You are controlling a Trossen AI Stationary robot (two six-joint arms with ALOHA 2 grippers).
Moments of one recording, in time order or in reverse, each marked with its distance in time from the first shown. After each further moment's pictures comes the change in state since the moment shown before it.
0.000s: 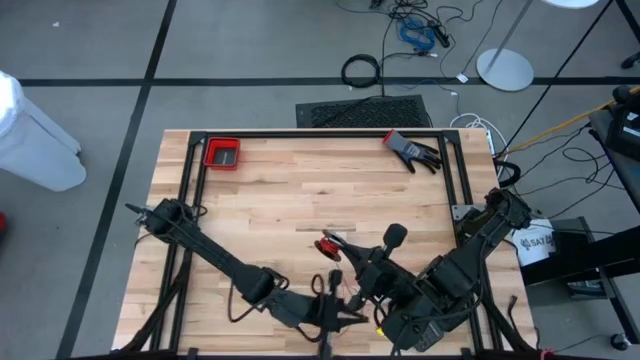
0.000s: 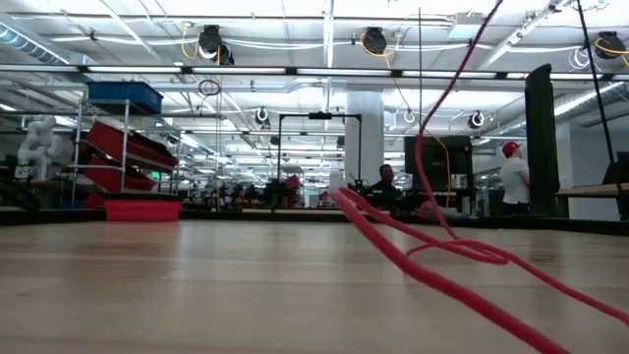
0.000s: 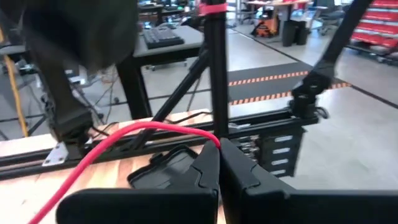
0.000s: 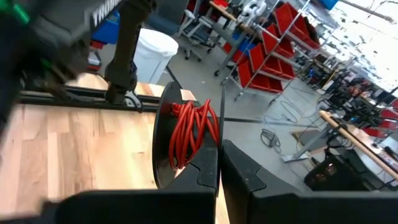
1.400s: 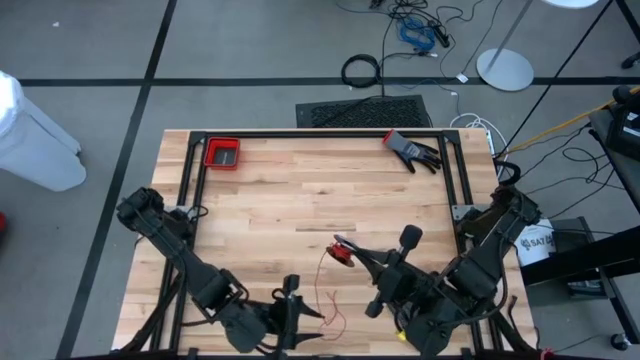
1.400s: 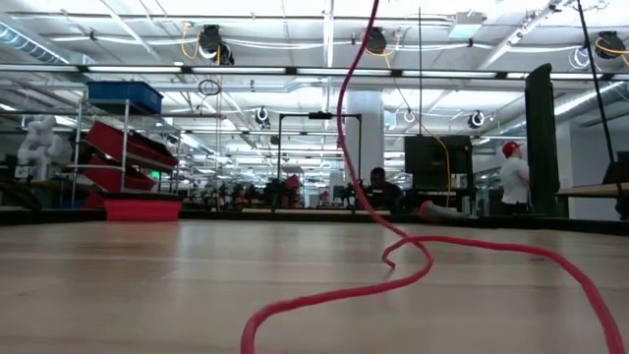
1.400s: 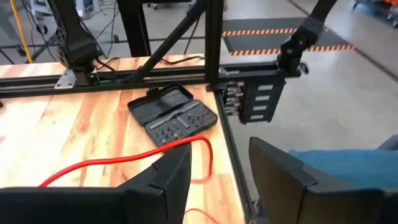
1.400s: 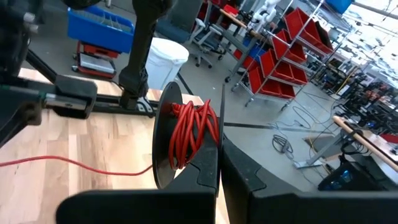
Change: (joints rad) left arm -0.157 -0.202 0.000 -0.510 -0.137 -0.311; right arm 0.070 -0.055 0.001 -0.069 0.008 0.051
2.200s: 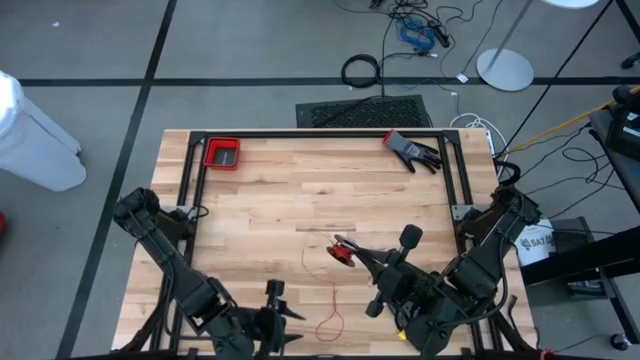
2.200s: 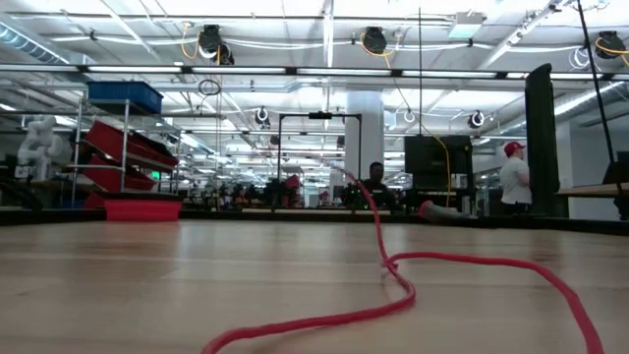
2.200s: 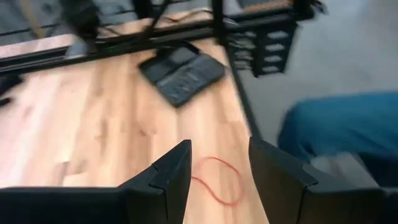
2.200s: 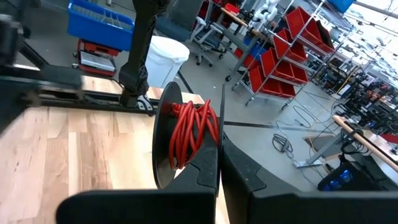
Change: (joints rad) left arm -0.068 -0.018 0.000 -0.242 -0.065 -0.051; right arm 0.001 -0.001 0.000 -0.015 -0.008 0.008
